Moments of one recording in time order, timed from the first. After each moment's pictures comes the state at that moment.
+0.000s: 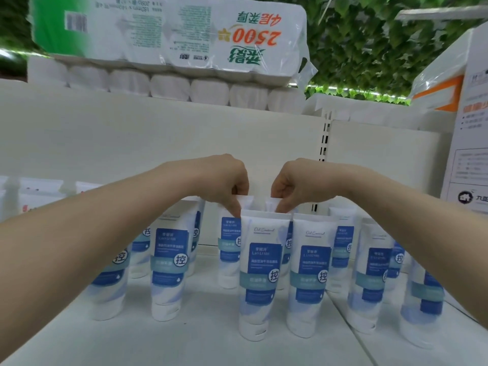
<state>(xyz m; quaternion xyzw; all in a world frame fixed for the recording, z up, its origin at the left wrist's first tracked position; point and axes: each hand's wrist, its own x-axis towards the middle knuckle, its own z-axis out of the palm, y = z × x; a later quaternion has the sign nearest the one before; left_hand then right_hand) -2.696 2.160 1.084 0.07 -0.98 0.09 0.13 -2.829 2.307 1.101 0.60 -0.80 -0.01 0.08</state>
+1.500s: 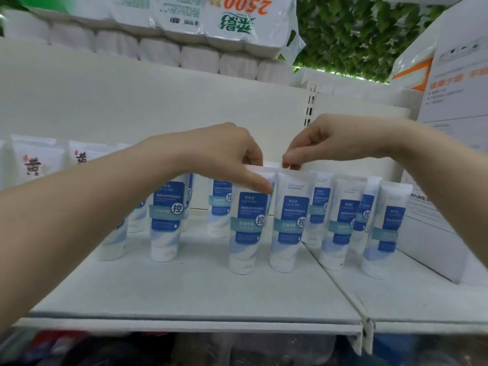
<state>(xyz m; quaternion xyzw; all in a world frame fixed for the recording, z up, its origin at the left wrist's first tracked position) -2.650 2.223 1.066 0.01 -0.98 0.01 0.19 -2.776 2.392 1.109 0.57 -0.82 0.09 0.05</state>
